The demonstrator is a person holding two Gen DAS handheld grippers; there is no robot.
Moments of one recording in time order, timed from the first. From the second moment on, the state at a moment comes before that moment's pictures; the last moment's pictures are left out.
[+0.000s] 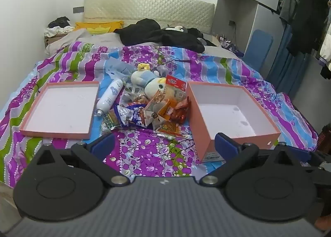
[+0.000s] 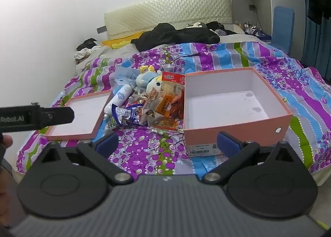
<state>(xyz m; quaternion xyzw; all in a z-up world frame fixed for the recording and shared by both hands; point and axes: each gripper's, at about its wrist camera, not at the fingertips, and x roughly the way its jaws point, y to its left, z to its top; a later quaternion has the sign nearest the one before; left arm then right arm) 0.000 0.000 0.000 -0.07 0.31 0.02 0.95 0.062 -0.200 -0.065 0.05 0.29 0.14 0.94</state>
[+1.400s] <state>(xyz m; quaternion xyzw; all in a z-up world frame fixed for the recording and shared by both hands) 0.009 0.018 0.004 -0.07 0.31 0.03 0.95 0.065 -0.192 -0.064 0.05 0.29 0.15 0.94</state>
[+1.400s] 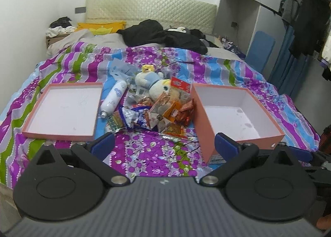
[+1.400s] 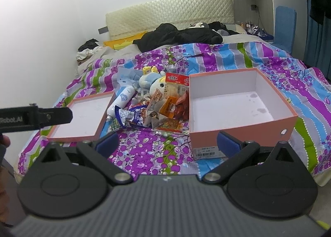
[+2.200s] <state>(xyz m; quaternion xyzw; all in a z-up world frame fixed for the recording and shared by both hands) 0.011 0.022 -0.010 -0.07 0.32 0.02 0.94 0.068 -0.186 -0.070 0.05 0.30 0.14 0.94</state>
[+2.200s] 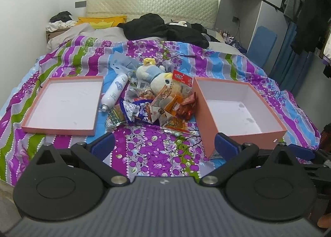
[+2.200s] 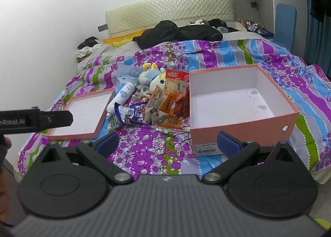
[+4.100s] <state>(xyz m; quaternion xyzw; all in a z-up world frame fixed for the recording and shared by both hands) 0.113 0.072 -0.076 -0.11 0.40 0.04 0.91 0.143 -0.140 -0.113 0.04 0.36 0.20 0.91</state>
